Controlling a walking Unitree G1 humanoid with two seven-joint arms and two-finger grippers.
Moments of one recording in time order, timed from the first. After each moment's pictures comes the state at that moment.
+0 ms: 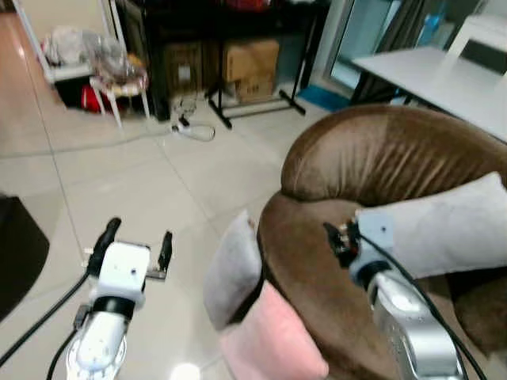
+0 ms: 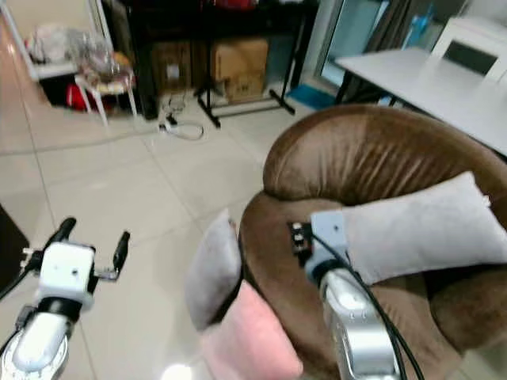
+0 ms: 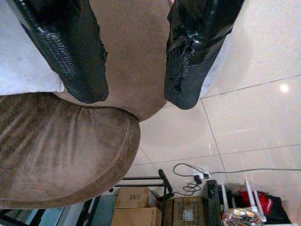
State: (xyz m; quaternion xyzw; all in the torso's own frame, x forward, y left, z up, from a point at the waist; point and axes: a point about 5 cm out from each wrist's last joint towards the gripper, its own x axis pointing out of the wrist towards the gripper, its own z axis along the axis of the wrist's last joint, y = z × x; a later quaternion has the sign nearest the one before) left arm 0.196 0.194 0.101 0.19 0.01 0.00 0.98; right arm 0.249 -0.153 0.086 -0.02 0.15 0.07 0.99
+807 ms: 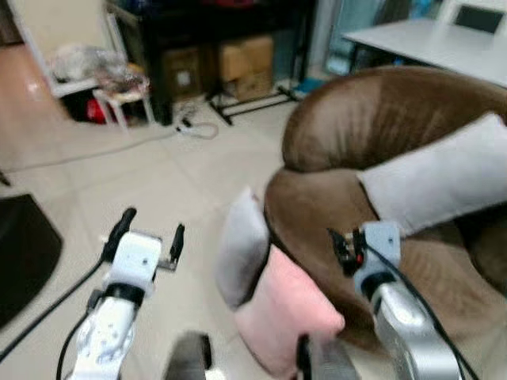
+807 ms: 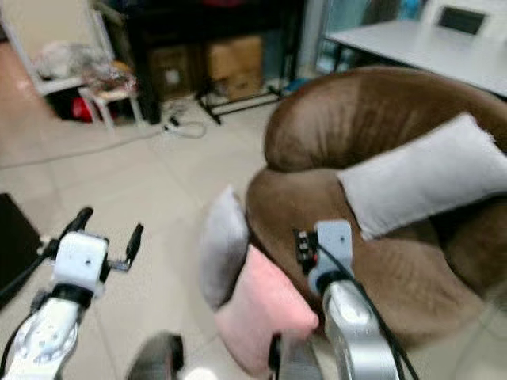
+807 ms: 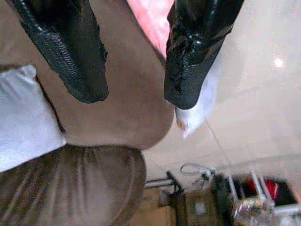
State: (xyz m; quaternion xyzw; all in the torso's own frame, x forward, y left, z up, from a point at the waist) left arm 0.216 0.186 0.106 0.19 -0.02 -0.04 0.98; right arm 0.229 -0.159 0.073 0.00 0.16 0.04 0.99
